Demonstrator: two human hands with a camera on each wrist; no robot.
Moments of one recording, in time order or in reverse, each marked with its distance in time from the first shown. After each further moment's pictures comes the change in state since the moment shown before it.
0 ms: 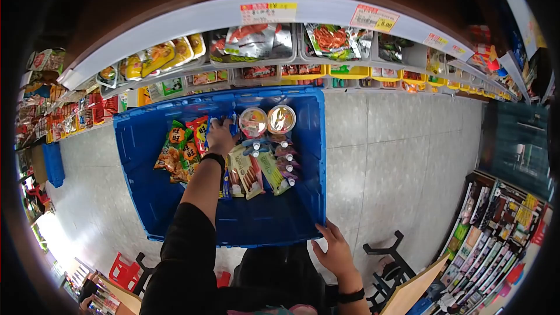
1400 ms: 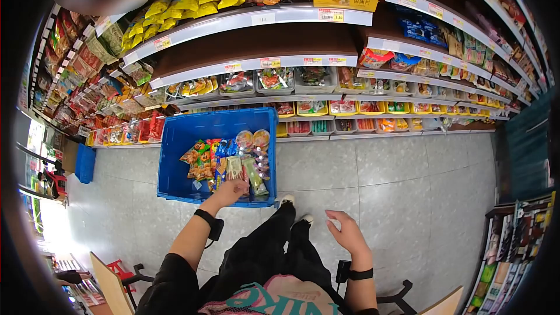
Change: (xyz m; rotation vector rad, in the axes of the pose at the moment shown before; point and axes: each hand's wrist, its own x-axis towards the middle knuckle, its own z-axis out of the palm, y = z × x) left_hand -0.333 0.123 -0.063 -0.563 -0.021 0.387; right_hand -0.111 0.137 -0.179 0.202 0.116 -0.362
